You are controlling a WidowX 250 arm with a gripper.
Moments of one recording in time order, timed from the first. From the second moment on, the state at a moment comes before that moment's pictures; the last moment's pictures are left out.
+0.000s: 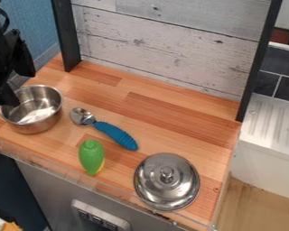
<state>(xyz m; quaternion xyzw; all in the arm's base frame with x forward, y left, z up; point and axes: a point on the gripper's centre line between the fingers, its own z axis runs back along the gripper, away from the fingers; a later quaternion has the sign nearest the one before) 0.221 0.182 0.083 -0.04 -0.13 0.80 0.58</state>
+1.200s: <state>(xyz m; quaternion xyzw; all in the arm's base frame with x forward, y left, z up) 0.272 0.080 0.041 0.01 -0.09 0.70 0.71</state>
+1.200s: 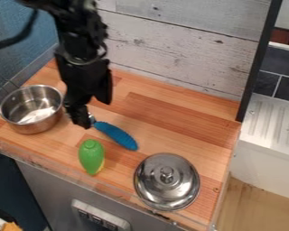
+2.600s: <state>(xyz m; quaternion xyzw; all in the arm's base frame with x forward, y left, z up) 0.273 0.068 -0.003 0.04 -0.06 0.67 0.74</state>
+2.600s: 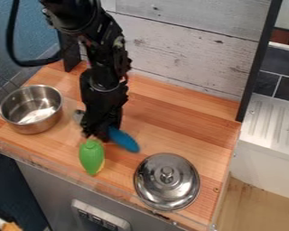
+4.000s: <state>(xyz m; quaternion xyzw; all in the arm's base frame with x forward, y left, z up) 0.366 -0.005 0.052 -0.04 -0.08 0.73 0.67</state>
